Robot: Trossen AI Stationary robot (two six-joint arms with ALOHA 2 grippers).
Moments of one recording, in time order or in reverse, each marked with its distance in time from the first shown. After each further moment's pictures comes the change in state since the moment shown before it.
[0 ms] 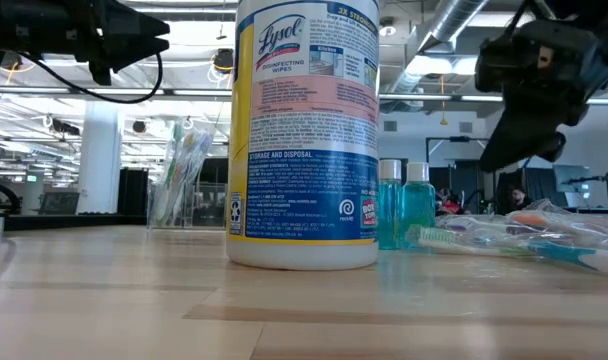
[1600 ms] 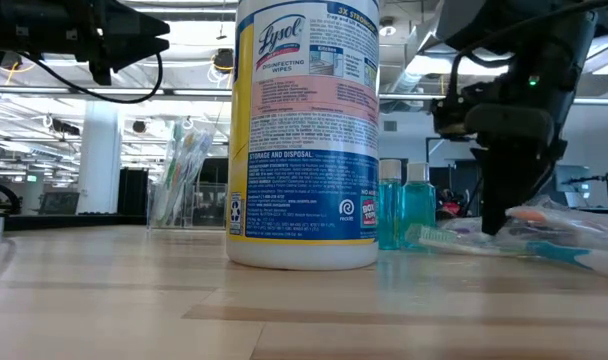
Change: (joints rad) left arm 0.000 0.003 0.000 0.000 0.000 0.000; right arm -0.025 0.482 0.318 -0.305 -0.080 0.085
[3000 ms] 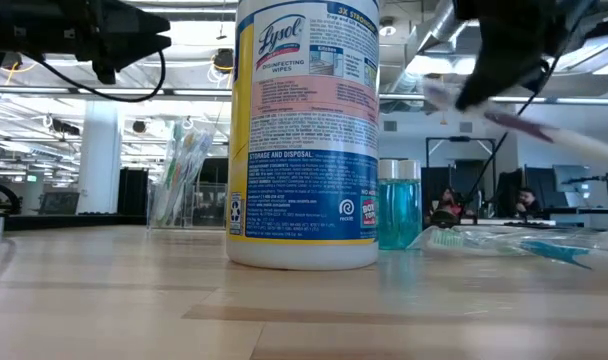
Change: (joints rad) left arm 0.000 0.021 0.000 0.001 0.066 0.000; right arm 0.145 -0.291 0.083 -0.054 0.308 -0.064
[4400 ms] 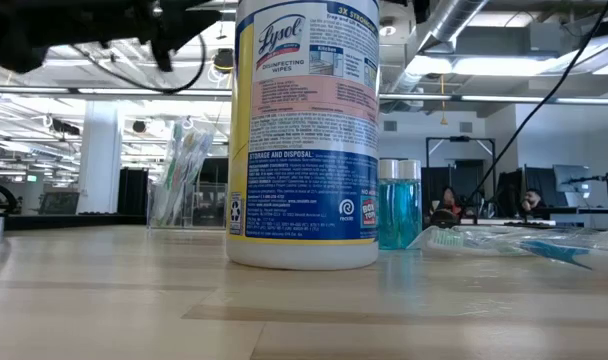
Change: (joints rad) left arm 0.265 0.422 0.171 0.307 0.394 -0.140; right arm -0.313 -0.086 0.000 0.851 -0.026 -0.875
